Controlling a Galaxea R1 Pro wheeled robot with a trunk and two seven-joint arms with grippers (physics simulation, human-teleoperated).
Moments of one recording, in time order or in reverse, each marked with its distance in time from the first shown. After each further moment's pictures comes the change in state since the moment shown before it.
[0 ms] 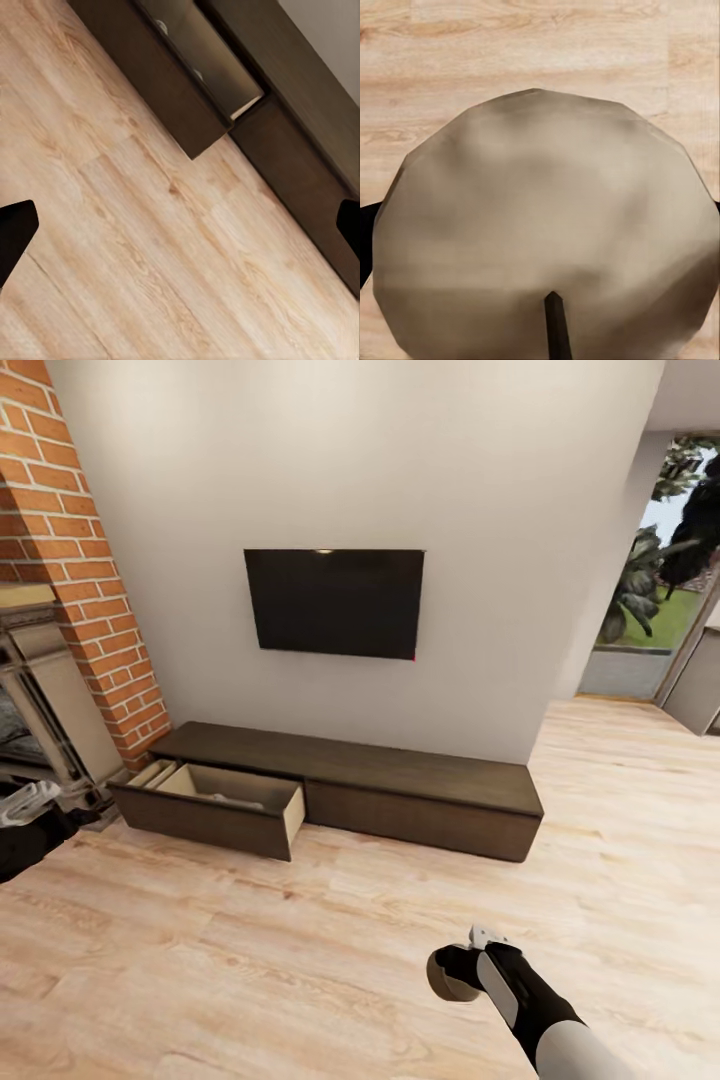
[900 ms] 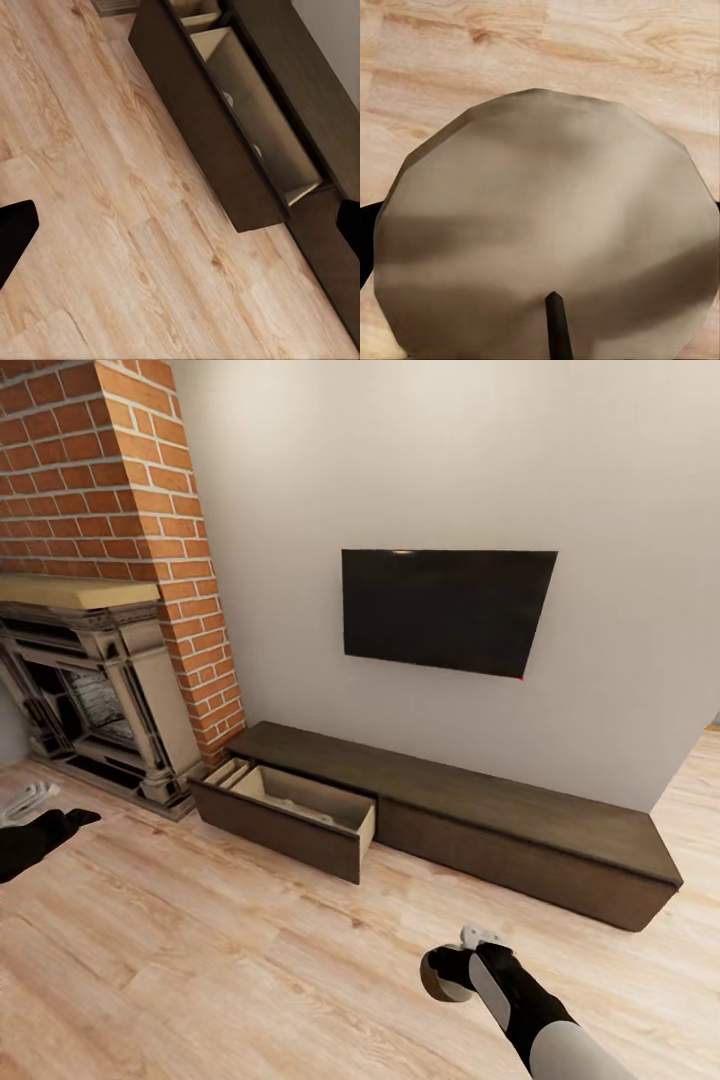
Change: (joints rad) left arm 0.001 -0.002 0.004 0.000 0.001 0.000 0.000; right arm 0.001 0.012 0.062 -0.001 -0.003 0.000 -0.002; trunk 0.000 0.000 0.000
